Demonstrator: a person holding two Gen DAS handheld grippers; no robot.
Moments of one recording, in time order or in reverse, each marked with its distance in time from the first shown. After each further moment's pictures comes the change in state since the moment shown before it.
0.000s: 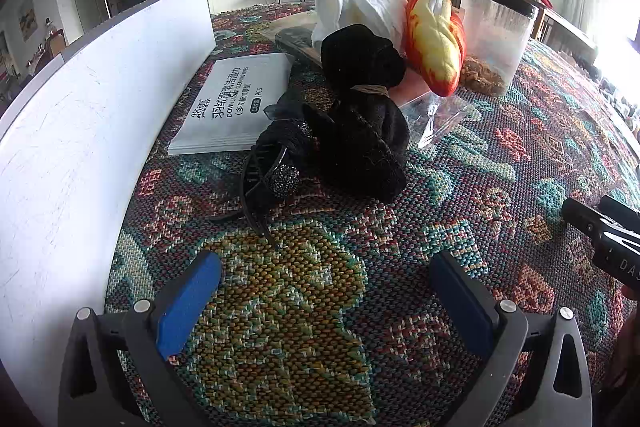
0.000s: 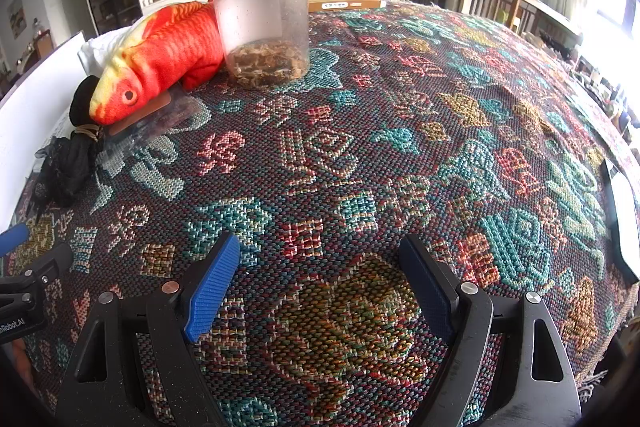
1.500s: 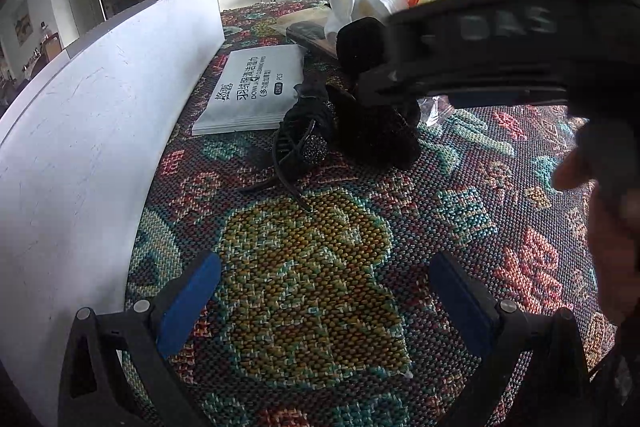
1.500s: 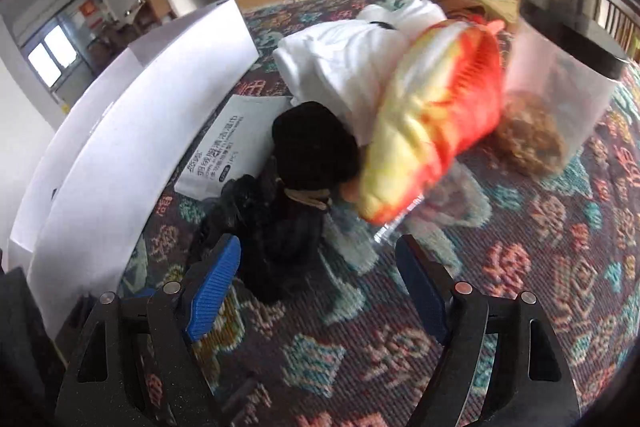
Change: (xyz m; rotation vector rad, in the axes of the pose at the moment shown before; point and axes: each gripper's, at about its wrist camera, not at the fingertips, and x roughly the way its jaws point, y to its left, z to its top) left arm -0.012 0.015 -0.017 0.020 0.001 -0.015; right arm 0.028 0.149 0.082 -0.212 0.145 0.445
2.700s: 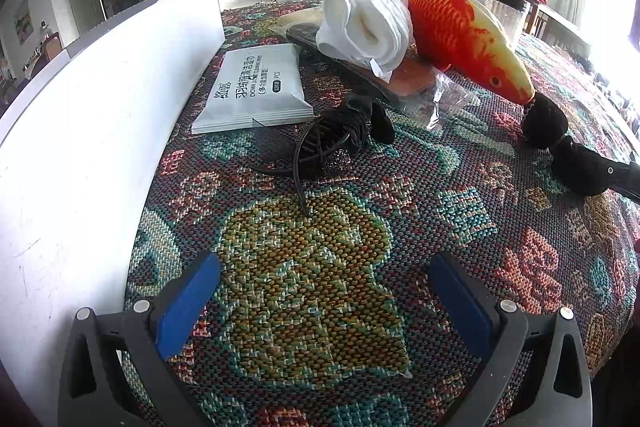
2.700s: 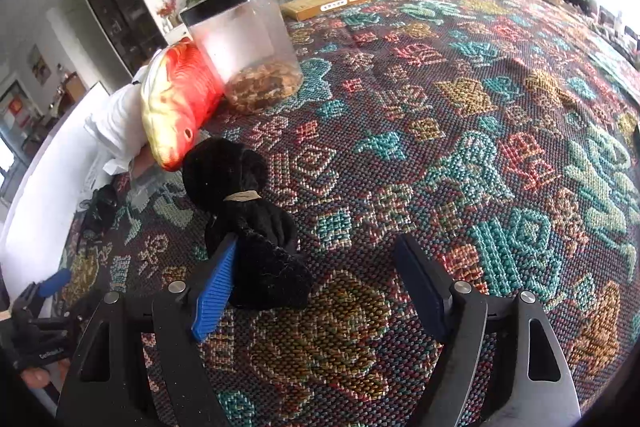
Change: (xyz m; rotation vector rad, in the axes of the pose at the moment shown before) left arm 0.000 0.001 -0.002 0.005 0.006 -0.007; right arm -0.091 -0.154 -0.116 0.328 -0.187 -0.209
